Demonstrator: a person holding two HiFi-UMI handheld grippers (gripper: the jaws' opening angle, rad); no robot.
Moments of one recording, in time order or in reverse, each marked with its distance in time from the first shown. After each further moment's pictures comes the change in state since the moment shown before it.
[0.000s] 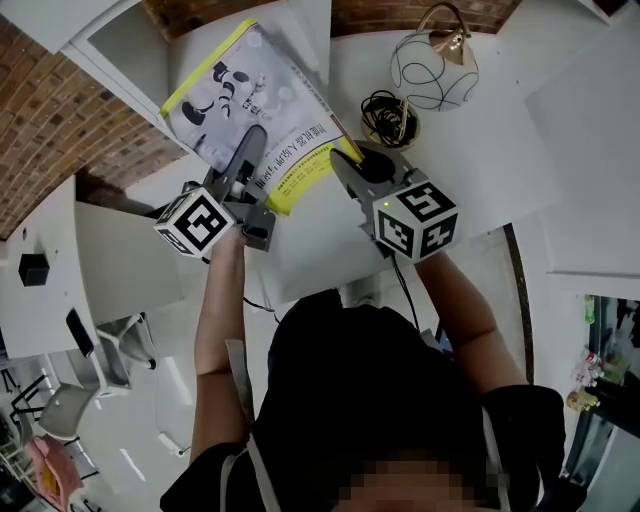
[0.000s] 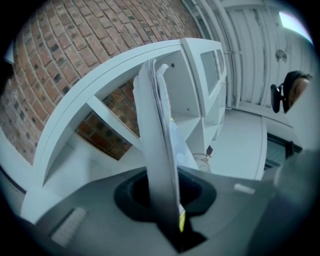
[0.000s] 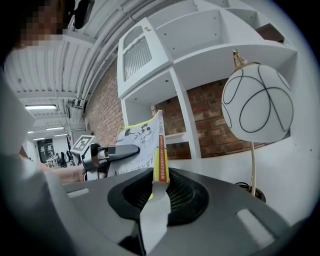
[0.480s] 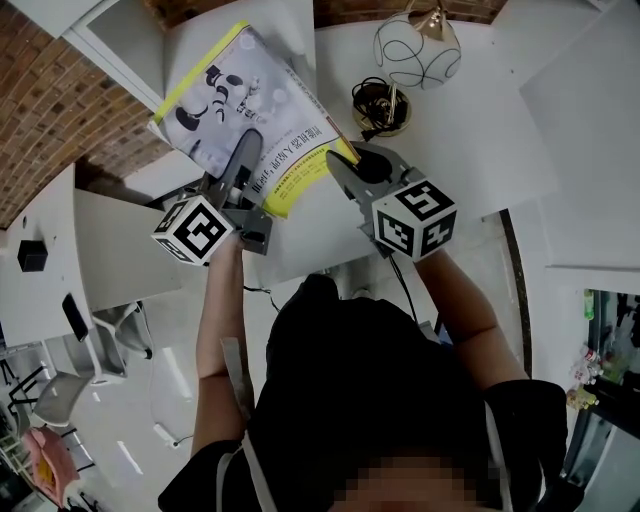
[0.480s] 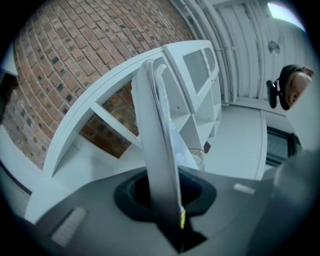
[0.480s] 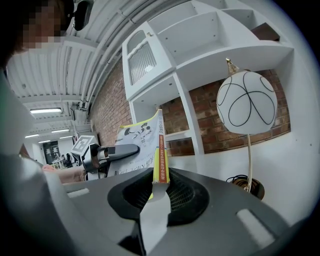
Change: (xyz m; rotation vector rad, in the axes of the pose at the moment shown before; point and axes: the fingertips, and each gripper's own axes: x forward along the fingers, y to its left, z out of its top) left arm -0.030 -0.037 -0.025 0.053 -0.016 0.032; right arm -0.042 0.015 -0.018 0.012 0.004 0.054
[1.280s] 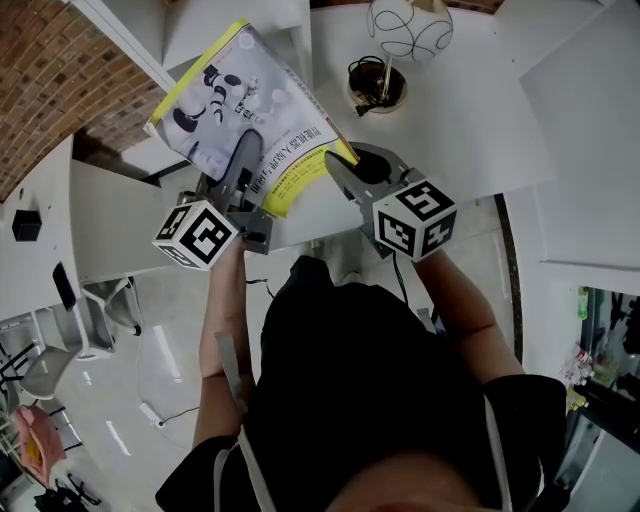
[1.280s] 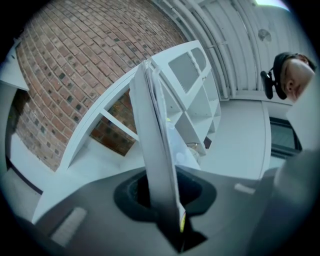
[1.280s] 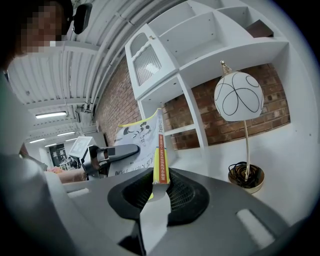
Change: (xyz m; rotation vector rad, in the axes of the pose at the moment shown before) left arm -0.053 -0.037 -0.038 0.063 -0.029 0.087; right arm -0.049 0.031 -0.036 0.026 0.024 0.063
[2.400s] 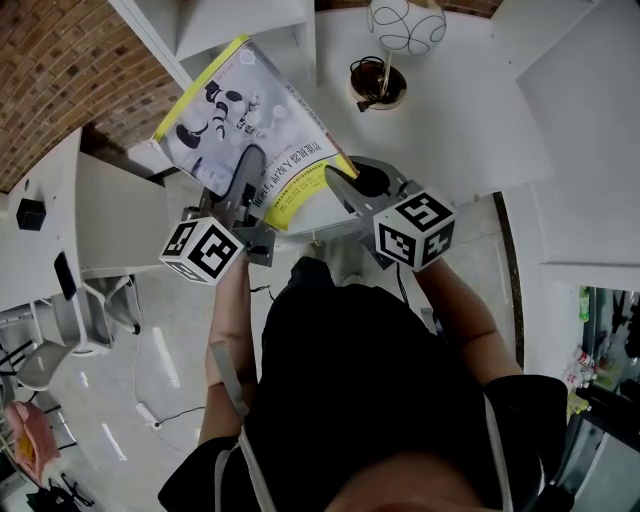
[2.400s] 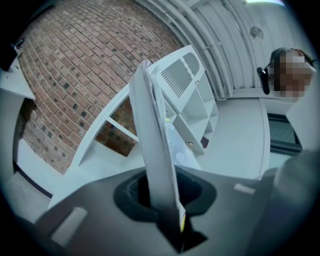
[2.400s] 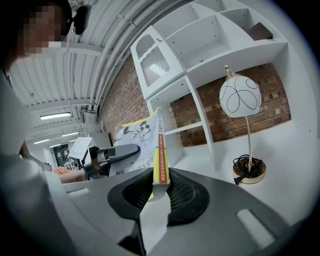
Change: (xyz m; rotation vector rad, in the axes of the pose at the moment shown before) left arm -0.044 -0.022 -0.006 0.030 -0.028 0.028; right arm -0.026 0.035 -0.013 0.001 0.009 0.038
